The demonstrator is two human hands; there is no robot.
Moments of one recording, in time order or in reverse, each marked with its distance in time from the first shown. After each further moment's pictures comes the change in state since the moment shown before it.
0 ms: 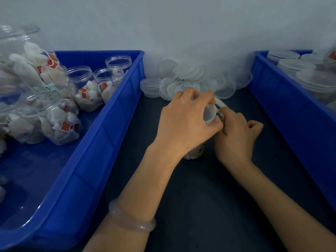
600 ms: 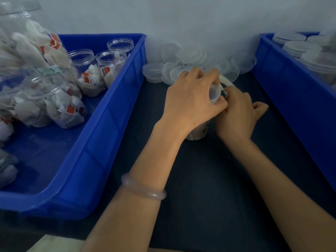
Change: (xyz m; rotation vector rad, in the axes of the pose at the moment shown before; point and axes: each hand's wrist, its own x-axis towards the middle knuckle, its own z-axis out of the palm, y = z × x) left_hand 0.003 0.000 0.002 -0.006 0.009 0.014; right_hand 0.005 -0.003 0.007 -0.131 0.076 0.062
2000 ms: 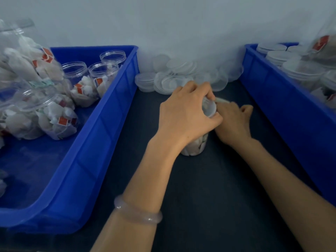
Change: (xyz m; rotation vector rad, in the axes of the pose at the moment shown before) left_hand -0.013 0.018 -0.011 -0.126 -0.084 -0.061; right_hand 0.023 0.047 0.011 -0.256 -0.300 -0.187
